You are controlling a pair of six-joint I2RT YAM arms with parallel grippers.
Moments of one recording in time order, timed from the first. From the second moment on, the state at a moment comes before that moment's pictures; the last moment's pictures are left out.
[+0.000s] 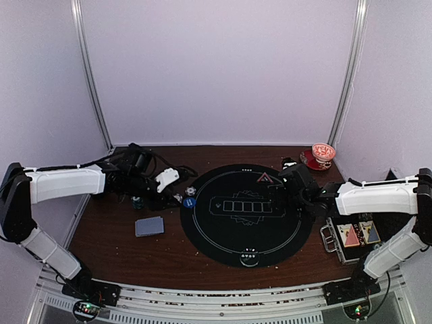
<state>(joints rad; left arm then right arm) -0.57 1.48 0.95 -0.32 0.34 0.56 0.79 1.41 0.78 -0.11 0.56 0.45</state>
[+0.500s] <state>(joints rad) -0.94 1.63 0.97 -0.29 0.37 0.60 0.79 1.39 0.77 -0.10 0.57 0.45</state>
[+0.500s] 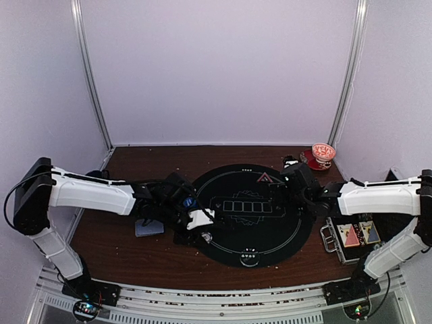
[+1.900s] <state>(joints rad) -1.16 1.95 1.19 -0.24 0.23 0.59 0.79 1.37 0.77 -0.10 0.59 0.45</state>
